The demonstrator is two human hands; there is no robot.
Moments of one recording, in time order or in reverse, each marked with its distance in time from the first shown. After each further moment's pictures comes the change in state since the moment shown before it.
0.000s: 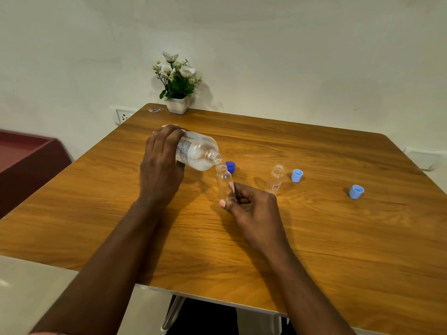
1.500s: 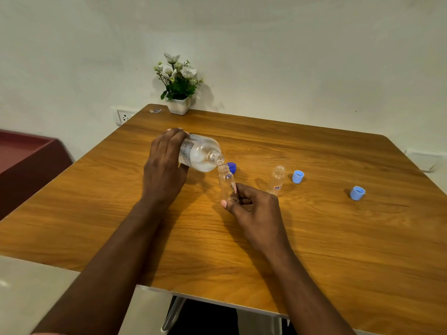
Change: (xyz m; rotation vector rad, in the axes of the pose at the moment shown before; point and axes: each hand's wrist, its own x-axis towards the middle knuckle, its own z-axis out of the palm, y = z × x) left_hand -0.001 -0.002 0.004 -0.018 -0.059 -0.035; right_hand 0.000 0.003 0.001 0.019 0.020 0.002
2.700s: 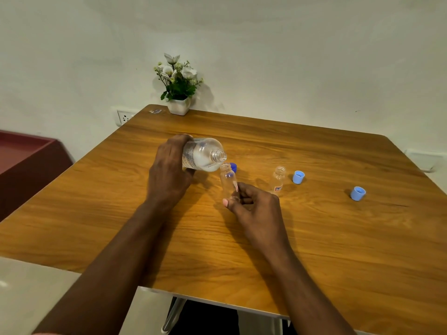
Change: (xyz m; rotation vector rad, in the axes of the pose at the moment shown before) left_hand -0.003 0.003 0.007 -0.057 -0.076 -0.110; right_hand 0.001 -0.001 0.000 0.016 0.030 0.003
